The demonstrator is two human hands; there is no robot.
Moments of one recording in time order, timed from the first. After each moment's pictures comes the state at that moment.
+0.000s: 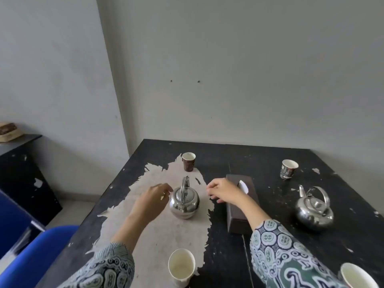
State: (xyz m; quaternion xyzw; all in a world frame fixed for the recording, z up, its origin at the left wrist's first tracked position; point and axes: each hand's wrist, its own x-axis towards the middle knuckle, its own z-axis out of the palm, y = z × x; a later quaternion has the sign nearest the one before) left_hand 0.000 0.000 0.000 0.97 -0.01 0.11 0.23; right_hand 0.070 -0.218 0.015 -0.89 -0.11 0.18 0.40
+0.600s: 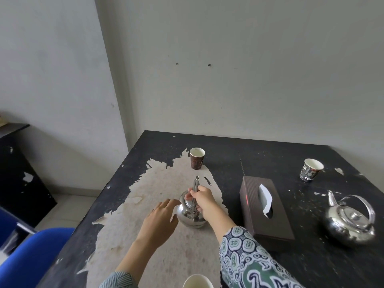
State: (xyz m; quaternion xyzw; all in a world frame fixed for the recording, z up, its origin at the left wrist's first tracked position) left_hand 0.053 0.032 -0.087 0.97 -0.02 0.06 0.24; right_hand 0.144 -0.089 -0.080 -0.74 0.11 0.20 0.63
